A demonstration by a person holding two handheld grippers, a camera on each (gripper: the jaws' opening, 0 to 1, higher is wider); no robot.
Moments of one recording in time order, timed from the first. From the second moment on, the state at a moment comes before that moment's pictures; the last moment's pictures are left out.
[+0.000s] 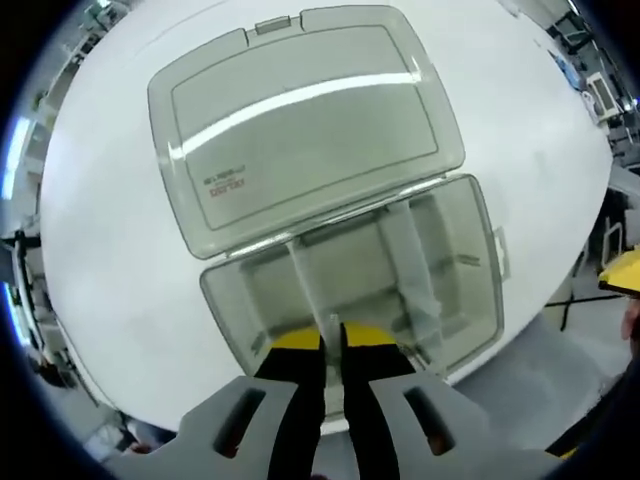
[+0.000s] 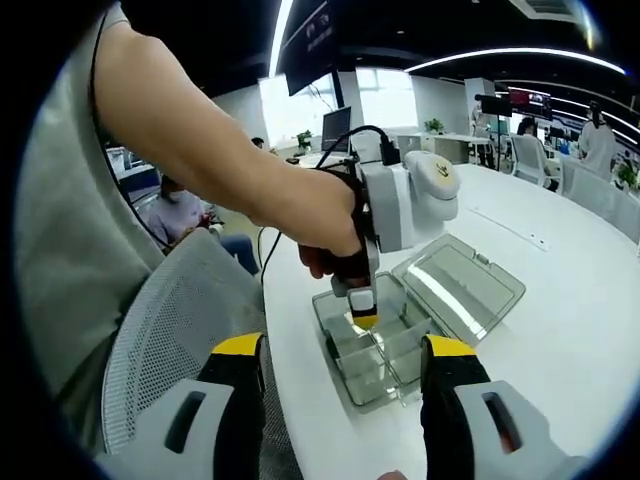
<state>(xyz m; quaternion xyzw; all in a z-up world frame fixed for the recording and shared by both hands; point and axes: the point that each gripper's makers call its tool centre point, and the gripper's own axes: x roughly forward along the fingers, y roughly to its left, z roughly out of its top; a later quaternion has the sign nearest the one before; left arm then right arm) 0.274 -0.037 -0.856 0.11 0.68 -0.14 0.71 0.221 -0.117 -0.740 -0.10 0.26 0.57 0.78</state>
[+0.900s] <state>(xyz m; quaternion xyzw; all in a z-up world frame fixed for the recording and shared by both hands) 0.282 -0.034 -0.854 0.09 0.67 -0.18 0.72 0.223 -0.115 -0.739 -0.10 0.26 0.57 0.78</state>
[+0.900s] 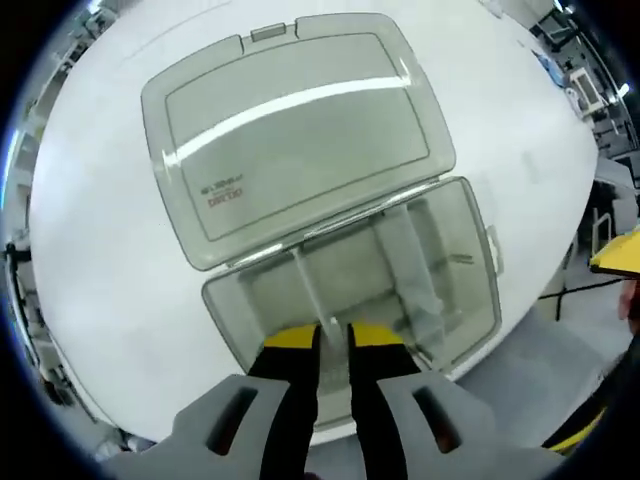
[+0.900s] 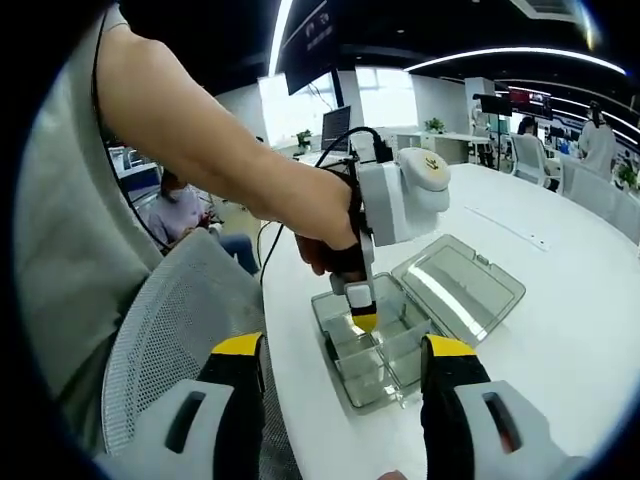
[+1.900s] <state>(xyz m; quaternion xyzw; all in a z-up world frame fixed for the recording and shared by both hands) 0.267 -0.036 -0.840 0.02 0.67 -0.16 0.73 0.221 -0.115 -0.730 -0.11 0.25 0.57 0.78</state>
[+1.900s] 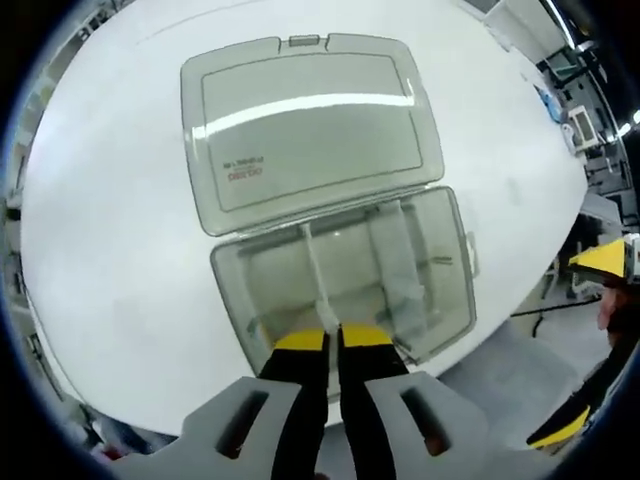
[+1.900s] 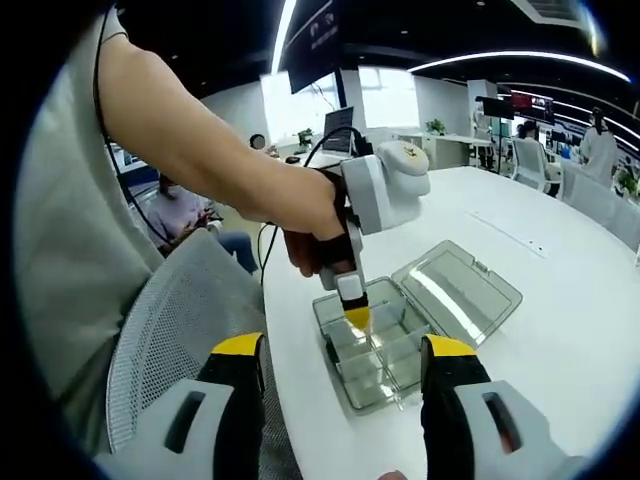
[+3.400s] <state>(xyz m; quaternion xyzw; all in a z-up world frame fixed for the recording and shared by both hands) 0.252 -0.032 -0.776 -0.15 0.47 -0.32 0.81 0.211 -0.107 -0.714 -0.13 0.26 0.55 0.78</state>
